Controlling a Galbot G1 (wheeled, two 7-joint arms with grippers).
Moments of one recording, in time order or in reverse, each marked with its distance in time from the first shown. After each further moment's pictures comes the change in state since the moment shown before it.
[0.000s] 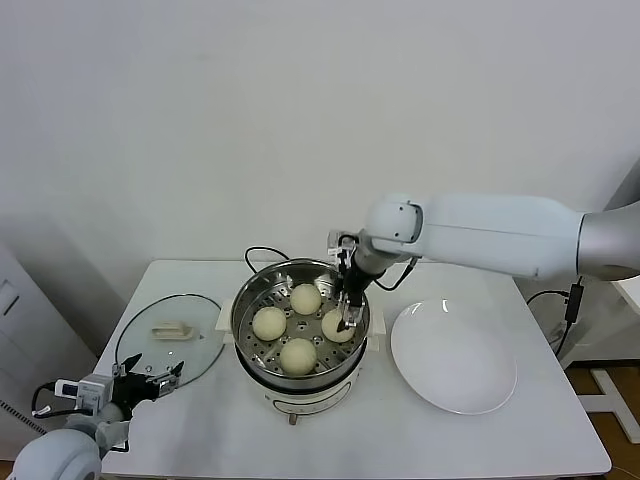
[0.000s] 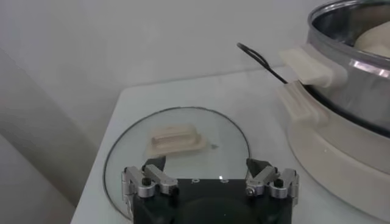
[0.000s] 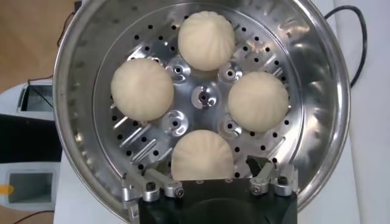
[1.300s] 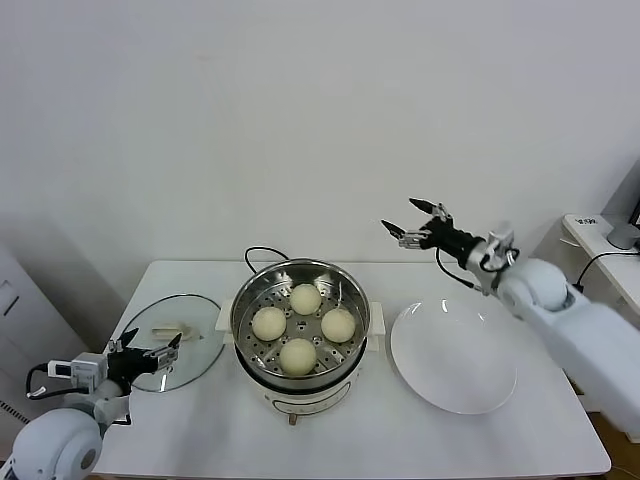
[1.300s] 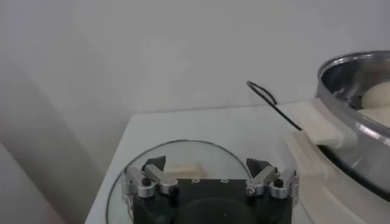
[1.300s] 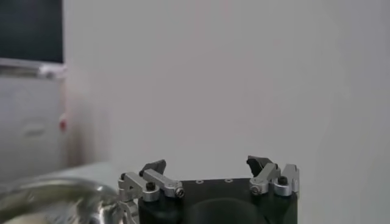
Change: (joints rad) left arm -0.073 -0.041 -0.021 -0.004 0.029 -0.008 0.000; right arm -1.301 -0.363 1.508 0.109 -0.068 0.587 0.471
